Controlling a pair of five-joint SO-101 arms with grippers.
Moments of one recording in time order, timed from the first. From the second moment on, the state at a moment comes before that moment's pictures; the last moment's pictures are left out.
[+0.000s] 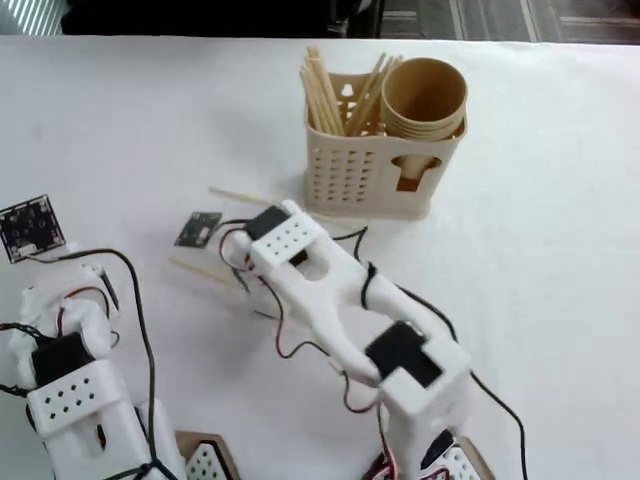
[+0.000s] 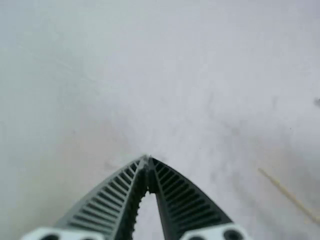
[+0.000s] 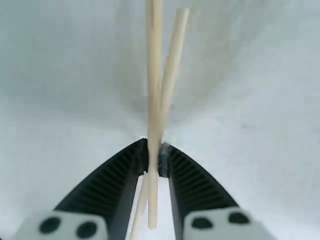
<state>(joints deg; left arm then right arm) -33.8 -64.0 73.0 45.7 -3.6 -43.8 15.6 7.6 75.3 30.7</state>
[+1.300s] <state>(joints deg) -33.8 -64.0 73.0 45.7 -3.6 -20.7 -17.5 -14.7 40.4 15.8</state>
